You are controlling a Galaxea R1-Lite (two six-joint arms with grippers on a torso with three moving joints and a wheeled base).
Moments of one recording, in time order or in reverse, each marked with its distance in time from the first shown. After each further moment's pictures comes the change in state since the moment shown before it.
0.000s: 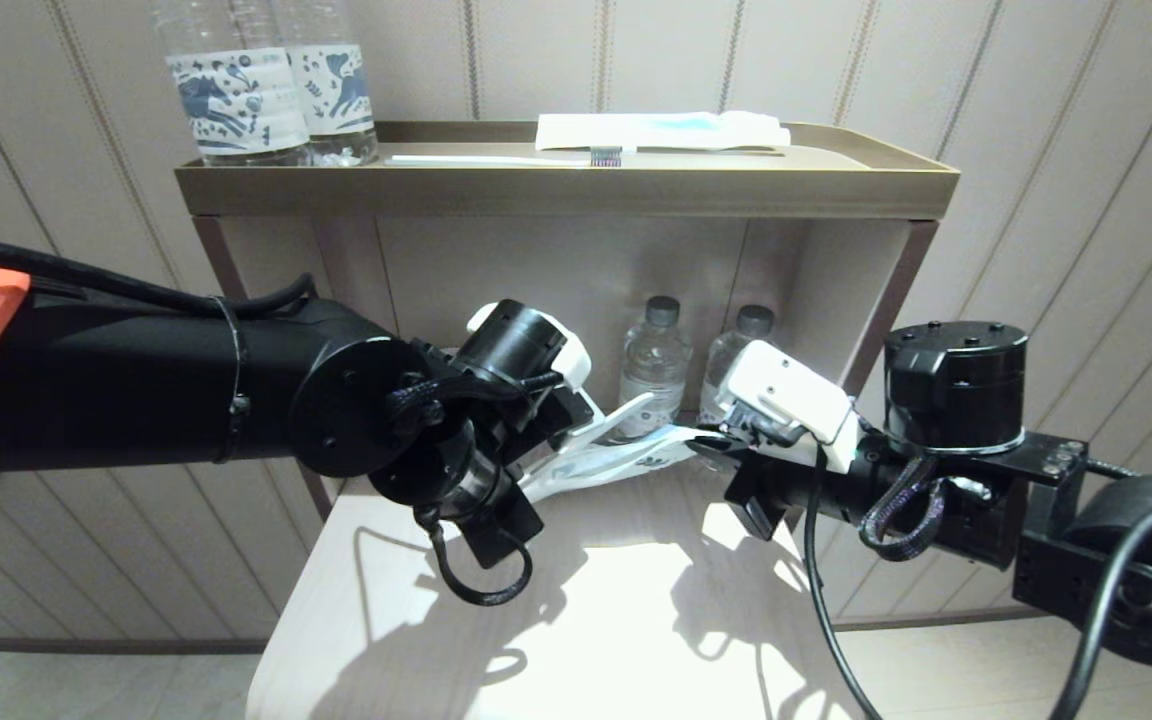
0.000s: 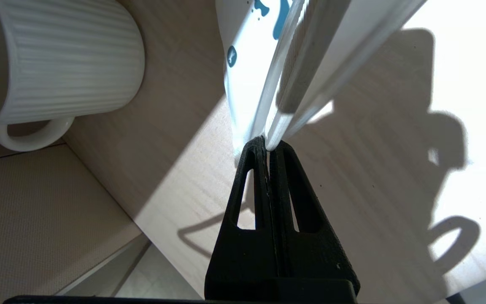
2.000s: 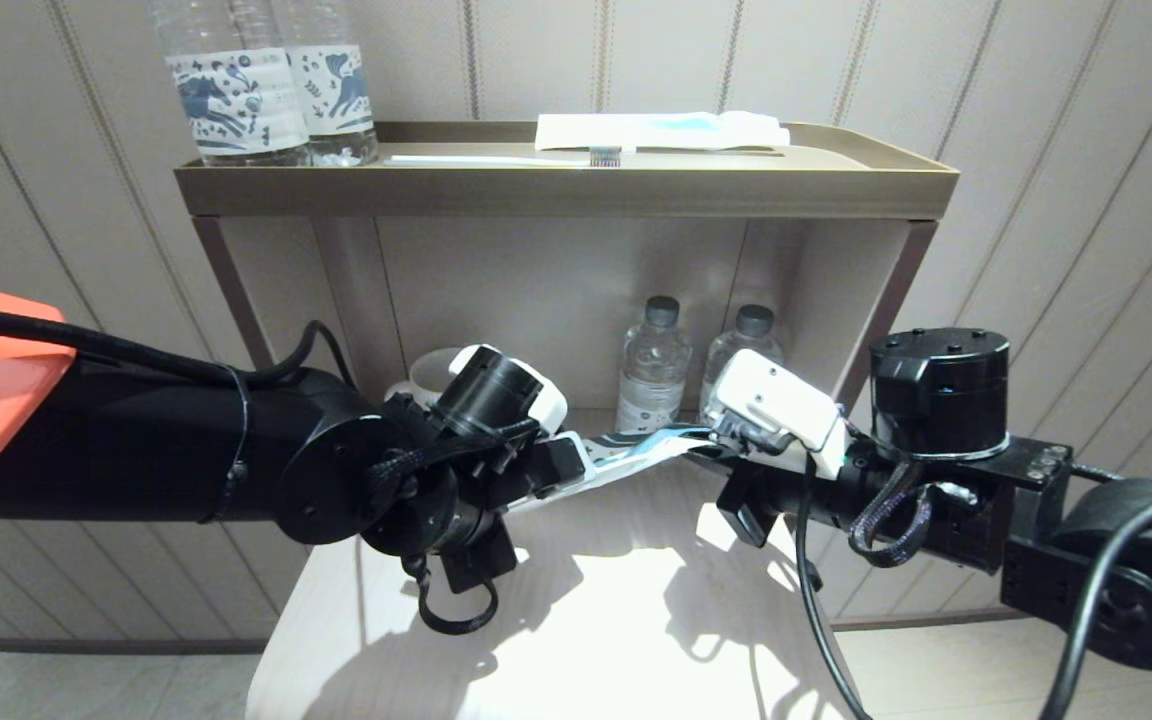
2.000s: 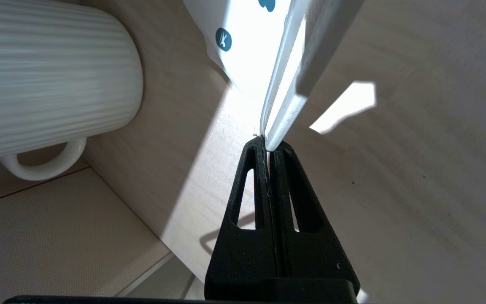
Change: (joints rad) left arm 0.024 -0.015 0.202 -0.222 0.034 0.228; right arm 0.007 0.014 0.001 -0.001 0.000 0.000
